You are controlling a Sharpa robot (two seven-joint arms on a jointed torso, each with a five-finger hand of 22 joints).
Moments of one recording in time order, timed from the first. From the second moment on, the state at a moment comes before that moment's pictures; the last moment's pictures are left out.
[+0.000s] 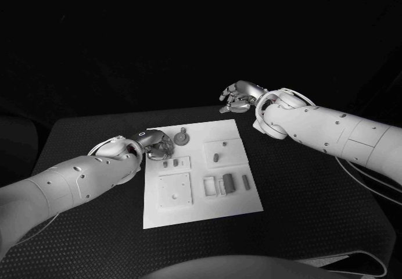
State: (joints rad) left arm 1.13 -0.50 -0.14 0.94 -1.40 -0.29 0.13; left_hand 1.16 -0.12 0.49 -0.29 0.07 0.87 0.12 0.18 0.50 1.13 0.06 0.26 0.35 1.20 -0.05 1.26 0.64 0.03 1.30 -0.15 0.64 1.31; right arm 1.22 -0.62 0.05 1.10 -1.27 -0.30 -0.02; right_hand 1.04 -0.11 0.59 -0.27 0.05 0.73 0.18 0.26 0.47 1.08 0.07 0.47 0.75 1.15 -0.03 1.17 0.86 0.18 1.09 -0.02 1.01 1.31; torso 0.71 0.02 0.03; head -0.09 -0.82
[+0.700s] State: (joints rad) left arm 1.13 -0.57 -0.11 0.96 -1.41 -0.29 0.12; left_hand 1.21 -0.11 0.48 -0.29 0.06 0.95 0.15 0.24 0.52 1.10 0.07 0.30 0.35 1.19 -0.05 1.26 0.64 0.04 1.30 -0.14 0.64 1.31; right arm 1.22 -0.63 0.05 1.10 -1.27 -0.31 -0.02; right_hand 1.04 -0.11 0.59 -0.26 0.05 0.73 0.19 0.26 0.47 1.08 0.07 0.47 0.75 1.16 -0.03 1.17 0.86 0.18 1.09 -0.02 1.01 1.31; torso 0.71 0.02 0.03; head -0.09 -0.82
